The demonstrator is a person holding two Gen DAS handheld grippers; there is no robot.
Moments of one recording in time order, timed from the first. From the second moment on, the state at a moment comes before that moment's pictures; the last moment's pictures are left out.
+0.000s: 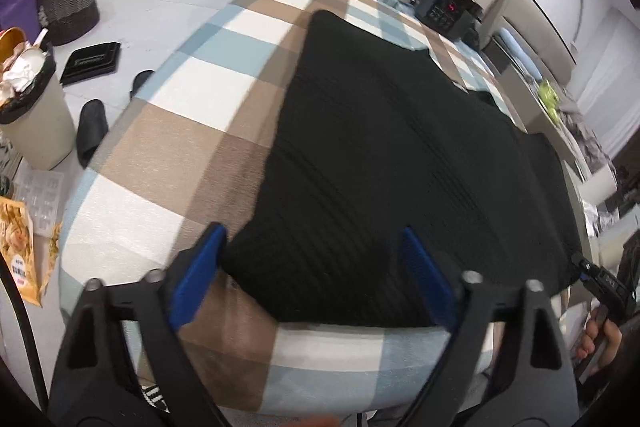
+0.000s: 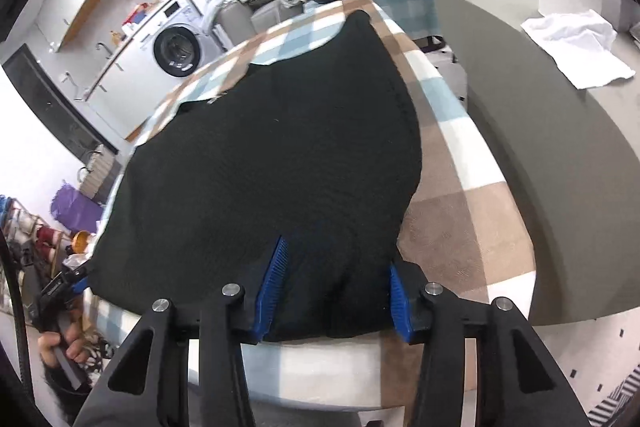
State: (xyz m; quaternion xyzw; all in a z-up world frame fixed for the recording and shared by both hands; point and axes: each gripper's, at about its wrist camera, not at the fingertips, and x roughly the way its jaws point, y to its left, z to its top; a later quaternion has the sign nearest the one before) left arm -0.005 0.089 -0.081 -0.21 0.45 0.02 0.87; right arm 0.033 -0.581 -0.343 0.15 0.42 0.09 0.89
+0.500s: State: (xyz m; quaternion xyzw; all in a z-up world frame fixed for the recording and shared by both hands) left arm -0.003 0.082 -0.079 -0.18 0.44 0.03 0.88; right arm 0.038 -0.578 -0.343 0.10 0.42 0.02 0.90
